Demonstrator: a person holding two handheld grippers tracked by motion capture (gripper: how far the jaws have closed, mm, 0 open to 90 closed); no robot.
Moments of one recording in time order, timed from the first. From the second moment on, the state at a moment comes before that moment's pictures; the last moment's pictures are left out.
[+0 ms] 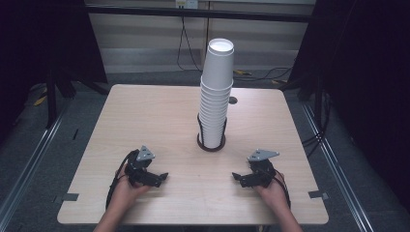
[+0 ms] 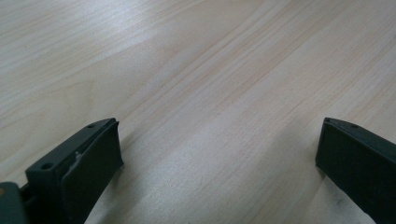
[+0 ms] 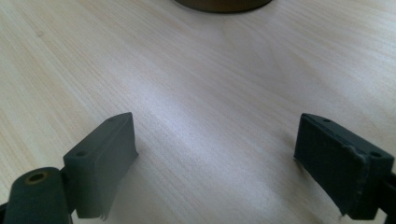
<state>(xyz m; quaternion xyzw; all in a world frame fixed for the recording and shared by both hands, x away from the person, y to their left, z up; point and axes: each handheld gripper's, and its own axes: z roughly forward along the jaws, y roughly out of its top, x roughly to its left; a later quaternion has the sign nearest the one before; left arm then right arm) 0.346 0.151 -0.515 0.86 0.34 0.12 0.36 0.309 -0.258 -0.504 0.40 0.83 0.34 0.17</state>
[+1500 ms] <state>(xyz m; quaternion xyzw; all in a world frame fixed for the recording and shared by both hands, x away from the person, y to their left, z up) 0.365 0.149 -0.452 0.84 0.30 0.04 0.45 0.321 -0.237 -0.433 0.38 0.80 0.44 0.16</state>
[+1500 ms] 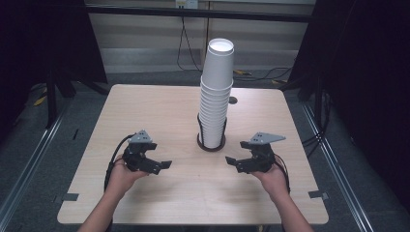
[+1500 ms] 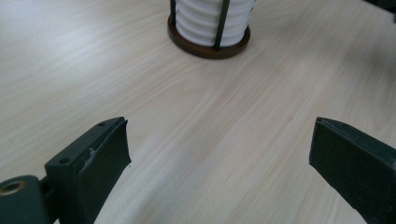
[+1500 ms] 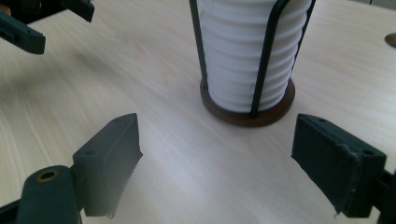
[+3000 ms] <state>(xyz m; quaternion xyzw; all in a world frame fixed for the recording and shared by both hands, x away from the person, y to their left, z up) 0.441 0.077 -0.292 0.83 0.26 0.05 0.49 0.394 -0.216 -0.303 0.39 0.74 0.51 0.22</state>
